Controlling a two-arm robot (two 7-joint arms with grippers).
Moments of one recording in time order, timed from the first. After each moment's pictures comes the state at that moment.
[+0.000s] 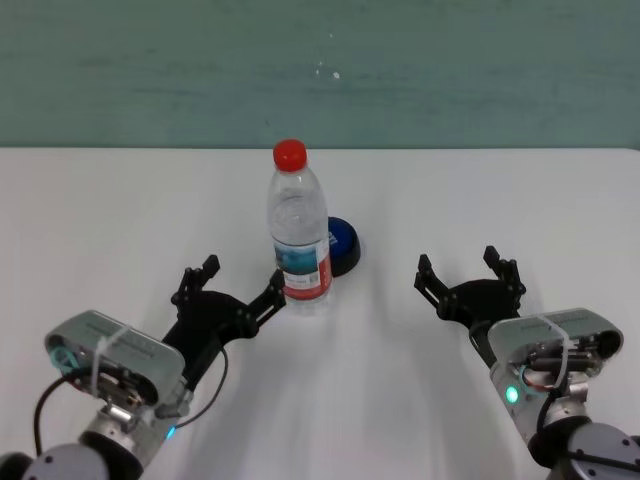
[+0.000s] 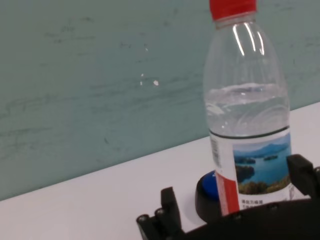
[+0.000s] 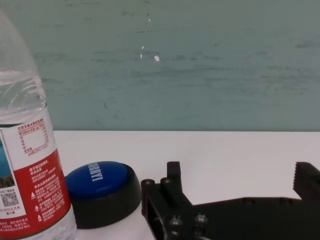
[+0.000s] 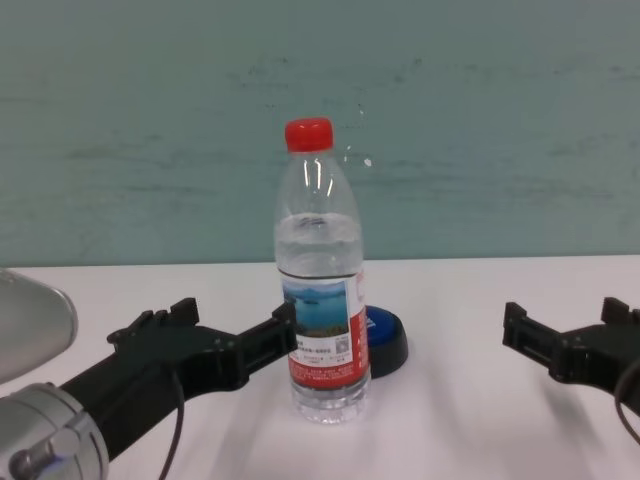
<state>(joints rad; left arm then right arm) 0.10 0.20 0.22 -1.66 -0.01 -0.06 -0.19 -0.06 0.16 -0.26 -1.64 0.19 -0.04 -0.06</state>
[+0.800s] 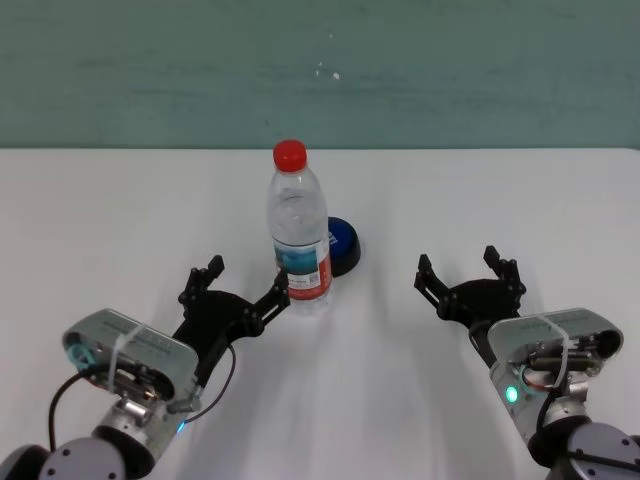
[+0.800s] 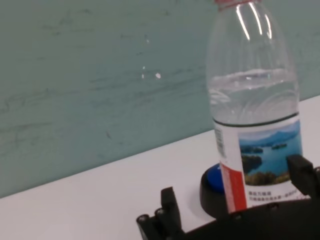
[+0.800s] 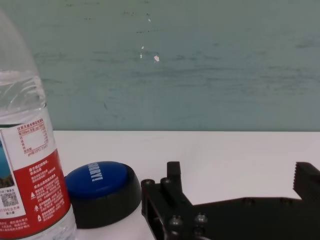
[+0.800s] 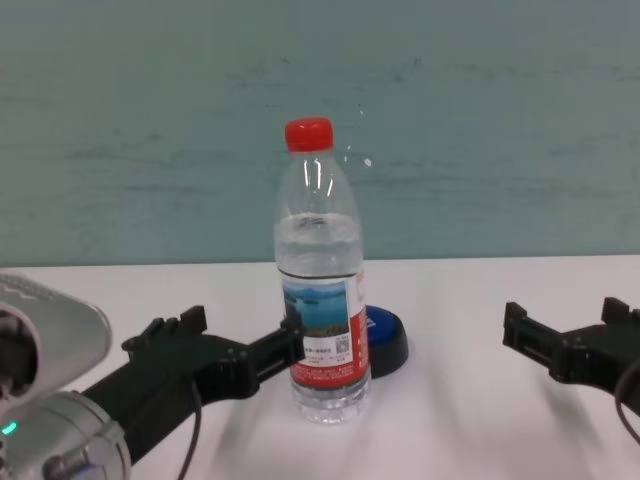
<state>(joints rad) 0.07 0.18 0.23 -1.60 0.03 -0.07 -0.17 -0.06 0.16 -0.26 -1.64 0.19 -0.04 -0.06</state>
